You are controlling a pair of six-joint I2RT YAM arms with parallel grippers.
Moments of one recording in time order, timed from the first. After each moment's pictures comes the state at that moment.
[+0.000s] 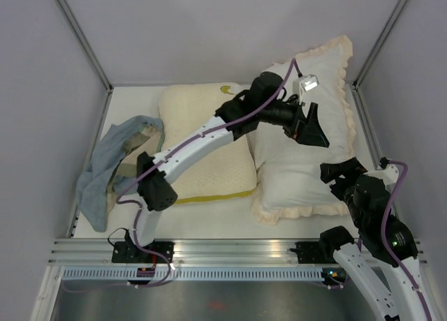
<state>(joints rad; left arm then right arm) -0.95 2.12 2.22 -0.38 0.73 -0.55 0.35 0.34 0.81 -0.88 0.38 0.93</state>
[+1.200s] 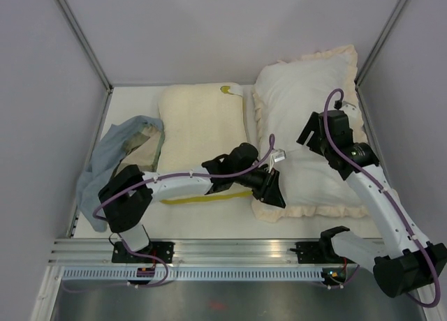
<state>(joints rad) -1.03 1.69 1.09 0.11 0.66 -0.60 0.29 1.10 1.12 -0.71 0.36 0.63</state>
